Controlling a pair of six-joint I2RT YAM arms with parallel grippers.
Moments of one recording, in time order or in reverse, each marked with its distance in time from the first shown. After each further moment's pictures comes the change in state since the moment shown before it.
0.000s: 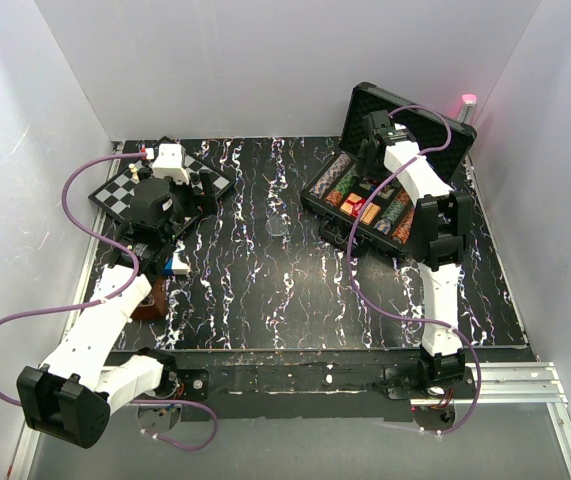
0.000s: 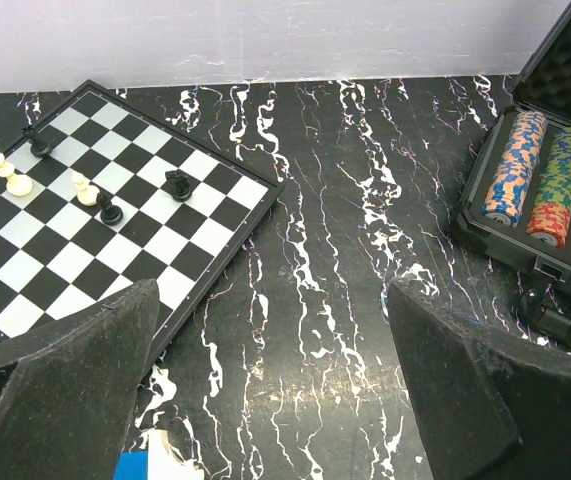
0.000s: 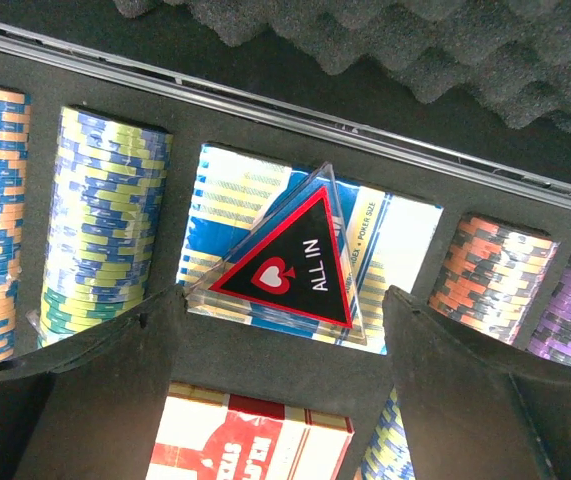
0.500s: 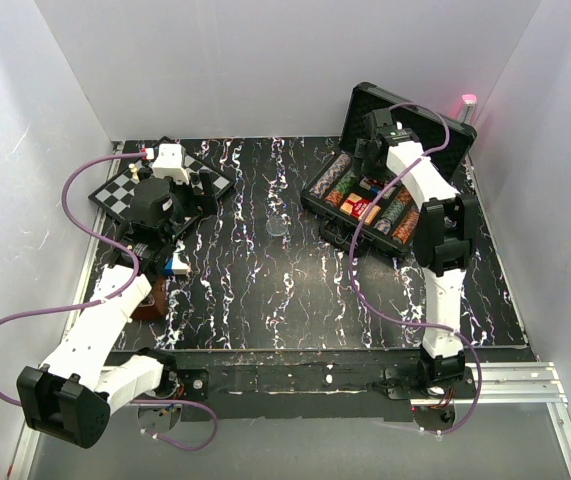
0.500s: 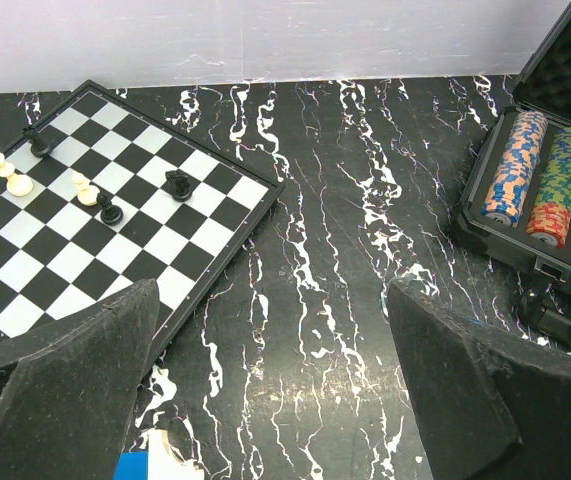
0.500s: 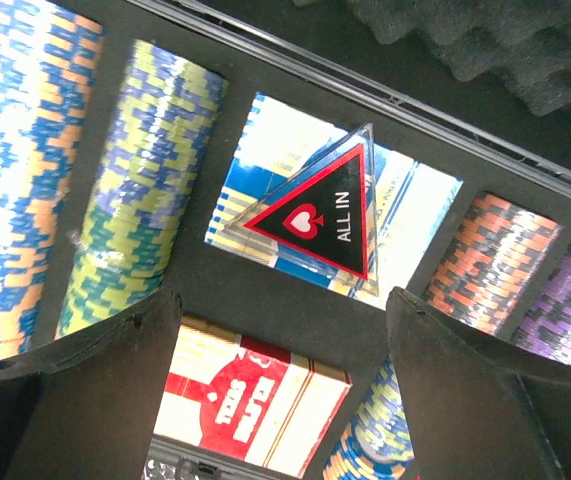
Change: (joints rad) left arm 0.000 0.000 0.000 0.000 0.000 0.000; right arm 0.005 -0.076 -0.067 0.019 -0.075 -0.090
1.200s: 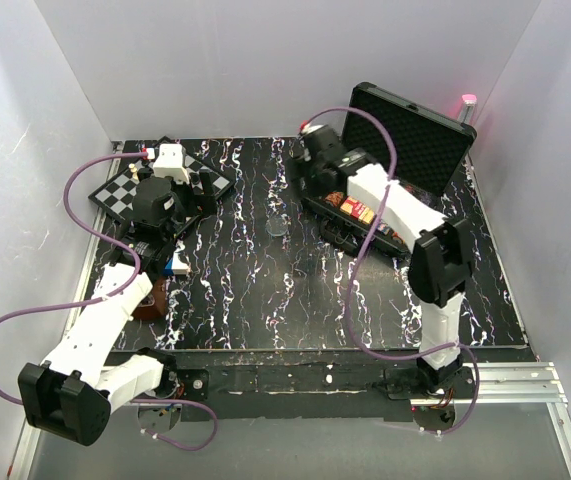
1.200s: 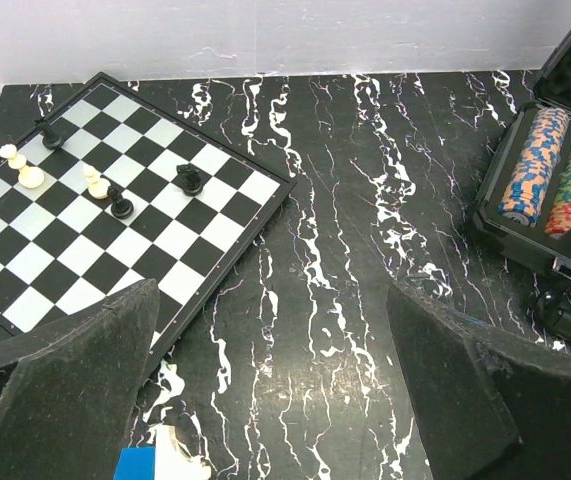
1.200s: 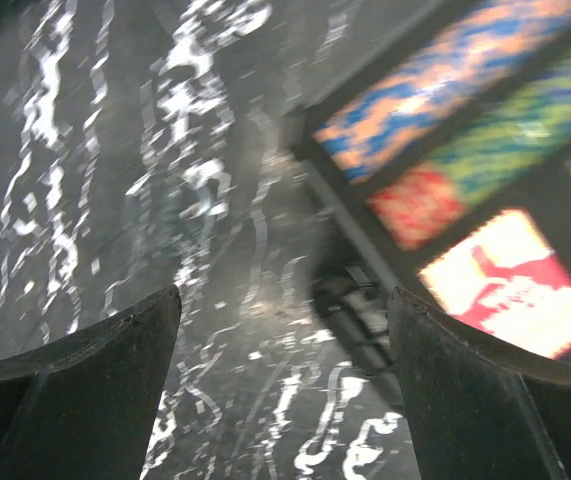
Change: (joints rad) left arm 0.000 0.013 0.000 -0.002 -0.027 0.005; right arm 0.302 -0.278 -0.209 0.156 -0.077 -0.160
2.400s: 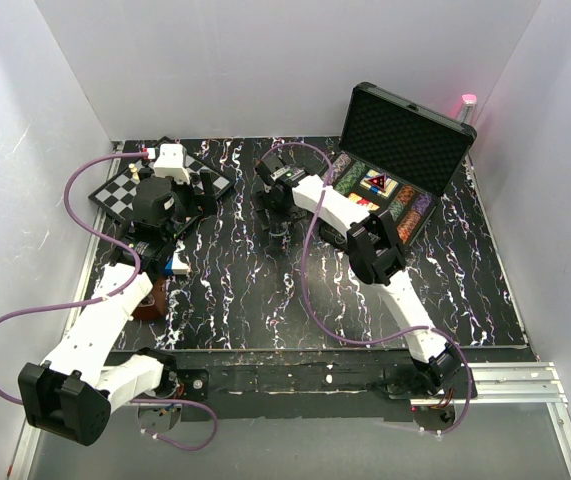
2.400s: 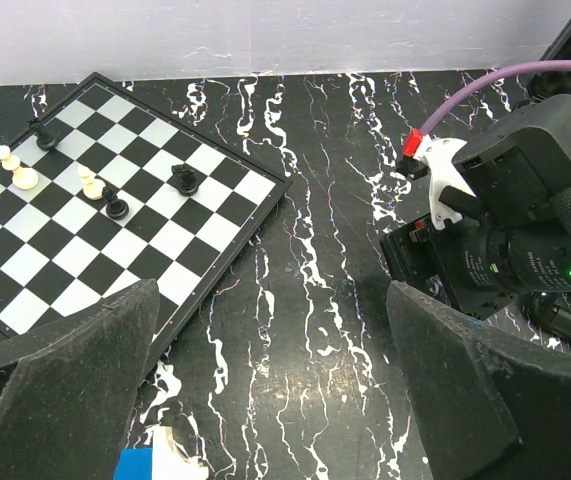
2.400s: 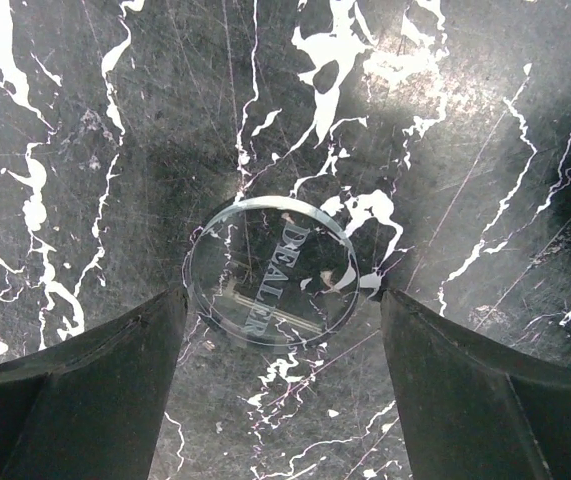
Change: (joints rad) left arm 0.000 0.002 0.000 0.000 0.011 -0.001; right arm 0.166 0.555 0.438 -0.200 -0.112 0.034
